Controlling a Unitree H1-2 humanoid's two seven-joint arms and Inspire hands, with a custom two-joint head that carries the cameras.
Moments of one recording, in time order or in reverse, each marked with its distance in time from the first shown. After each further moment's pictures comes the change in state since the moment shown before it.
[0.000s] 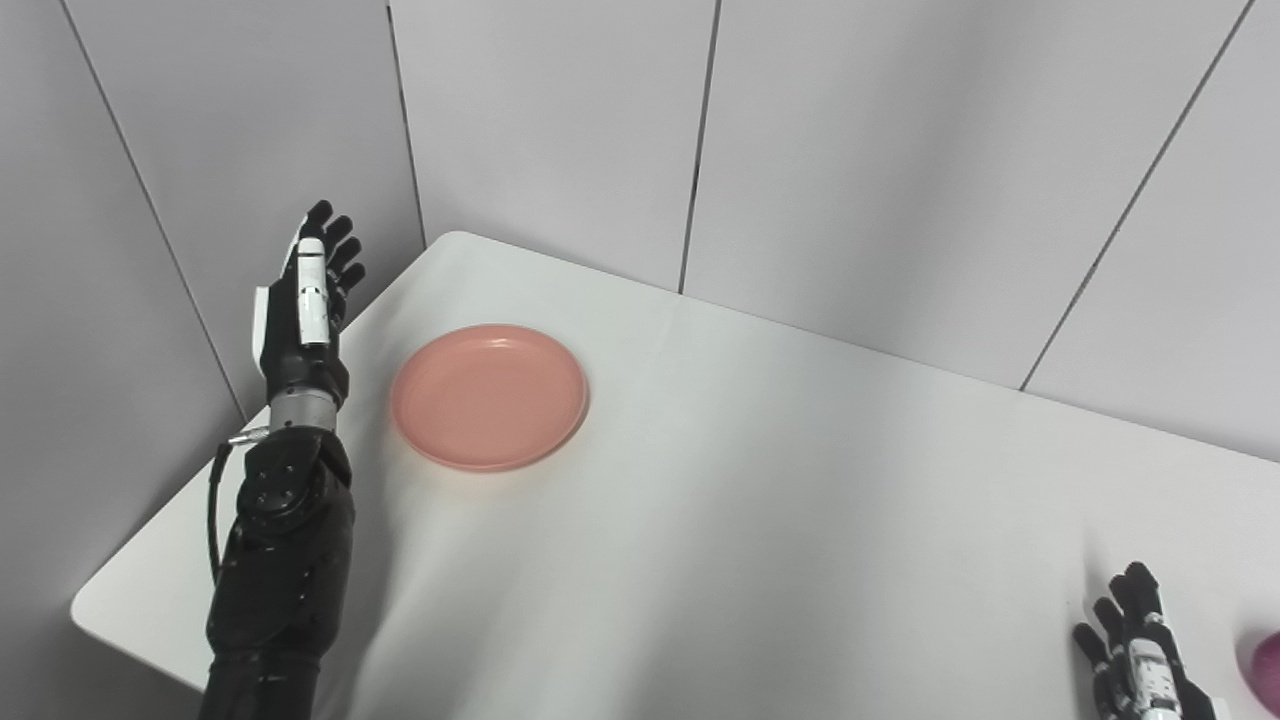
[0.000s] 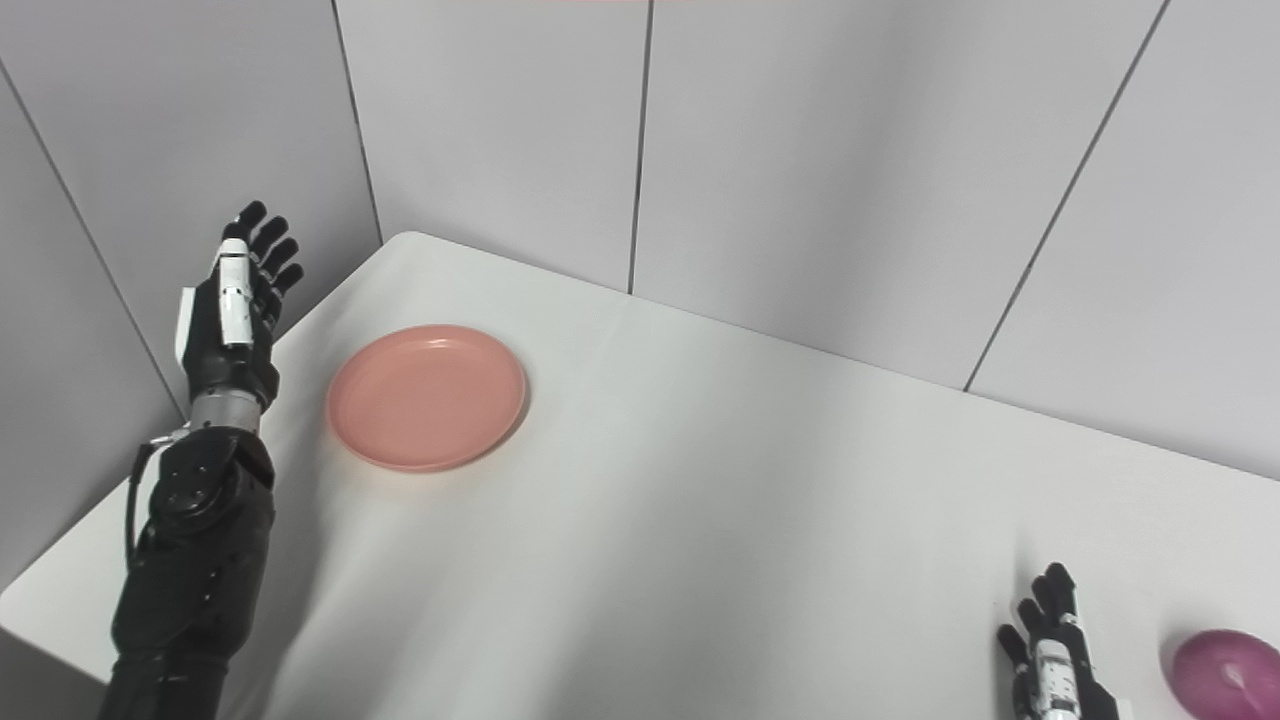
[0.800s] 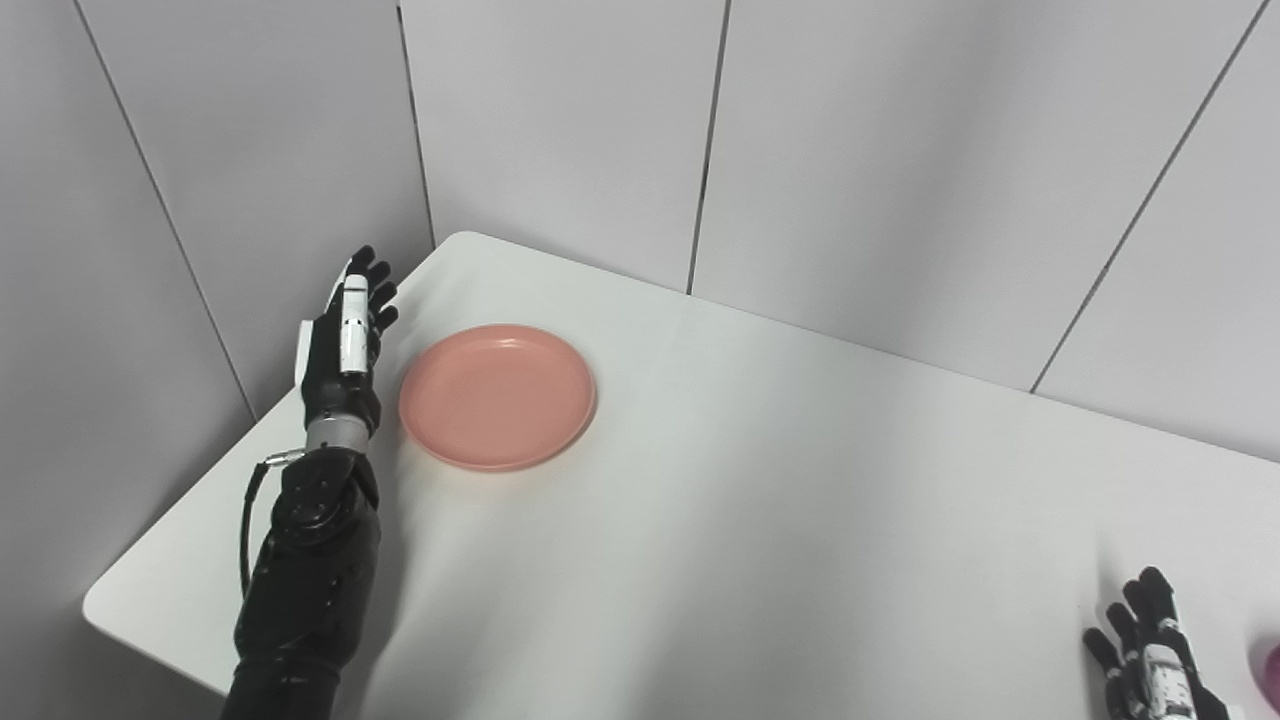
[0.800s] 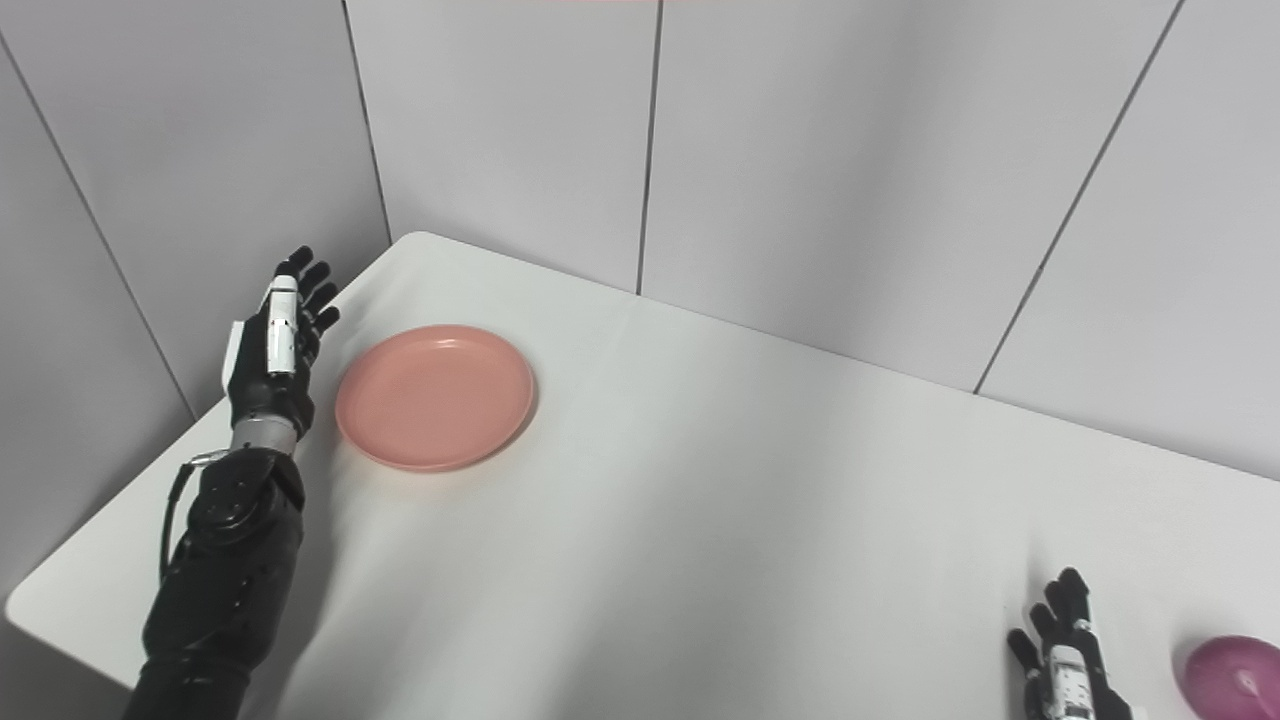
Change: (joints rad) left arm 0.003 0.003 -0.040 0.129 0.002 -0.014 -0.003; right arm 0.000 -0.005 -0.003 0.001 0.012 0.000 0.003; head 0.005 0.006
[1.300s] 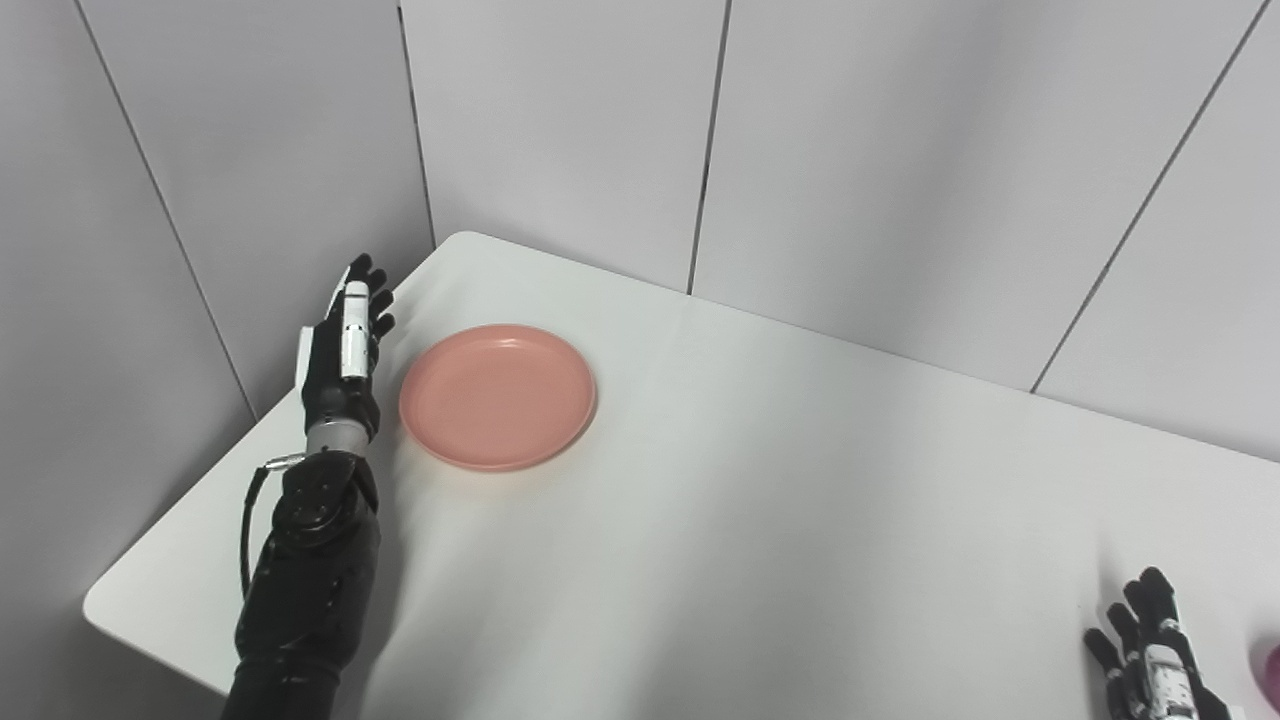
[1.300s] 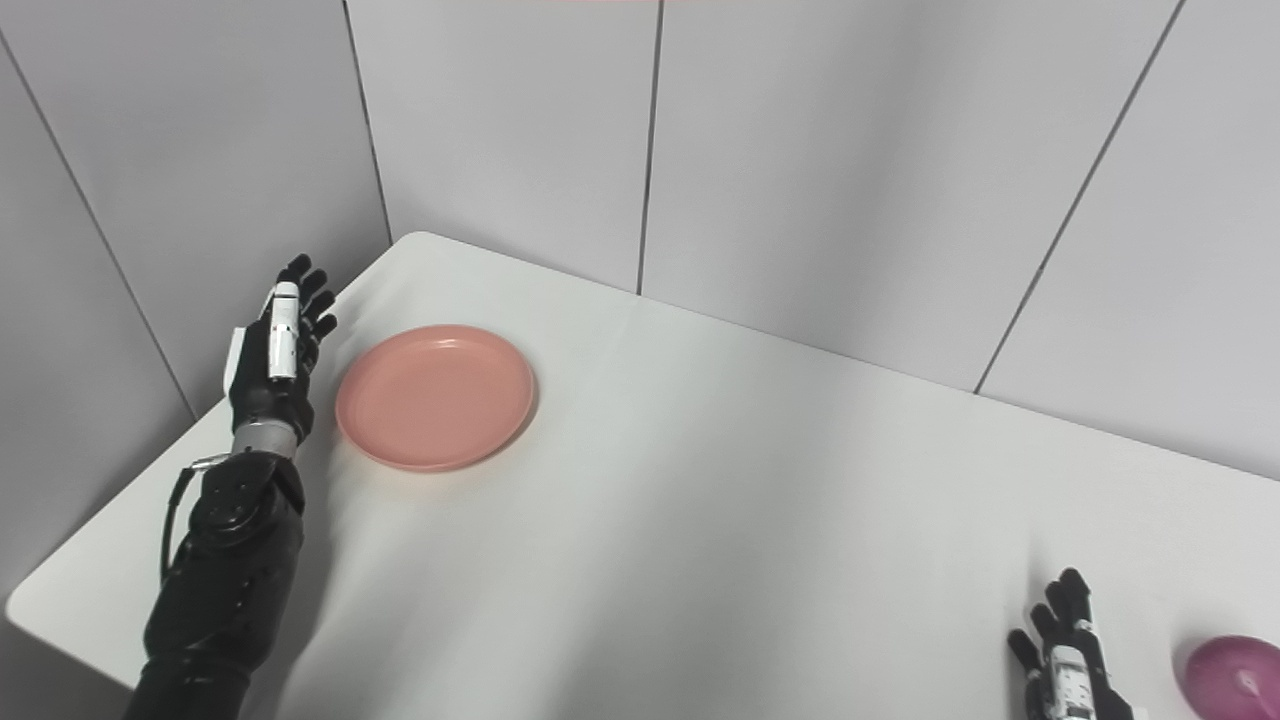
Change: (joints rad) left arm 0.000 0.000 0.000 0.007 0.014 0.000 0.003; right arm 0.000 -0.001 0.000 -0.001 0.000 0.001 0.000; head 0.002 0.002
